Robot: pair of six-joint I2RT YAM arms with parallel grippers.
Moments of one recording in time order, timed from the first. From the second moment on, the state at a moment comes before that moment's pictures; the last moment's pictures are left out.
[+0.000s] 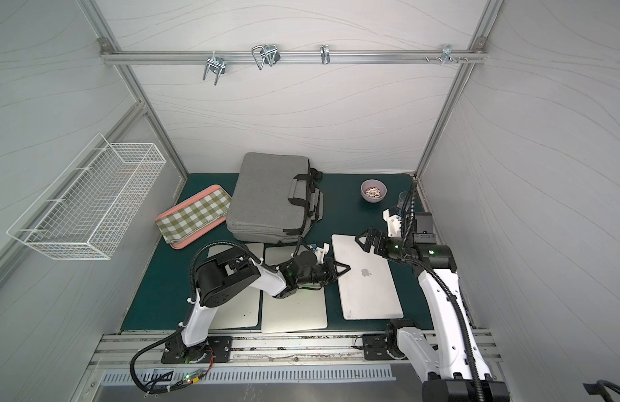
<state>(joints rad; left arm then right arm) -1.02 2.11 0.88 0.92 0.27 -1.47 0.04 0.92 0.96 -0.93 -0.57 0.29</state>
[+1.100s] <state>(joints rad) -0.92 1.90 0.82 0.55 0.32 -1.39 0.07 0.96 0.91 -0.88 -0.57 0.28</state>
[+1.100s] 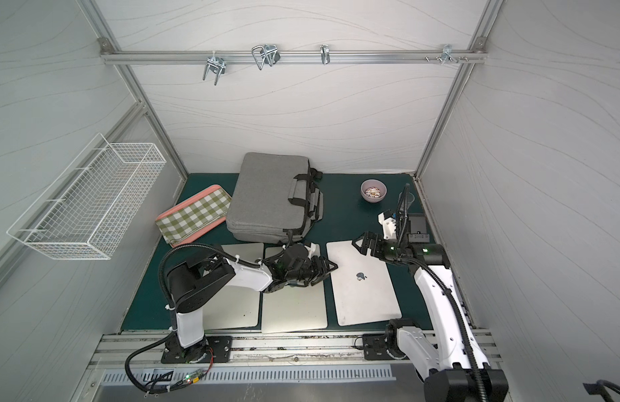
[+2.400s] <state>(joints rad) 0.05 1.26 0.55 -0.07 -0.21 -0.20 -0.01 1.20 0.45 0.15 -0.06 0.19</state>
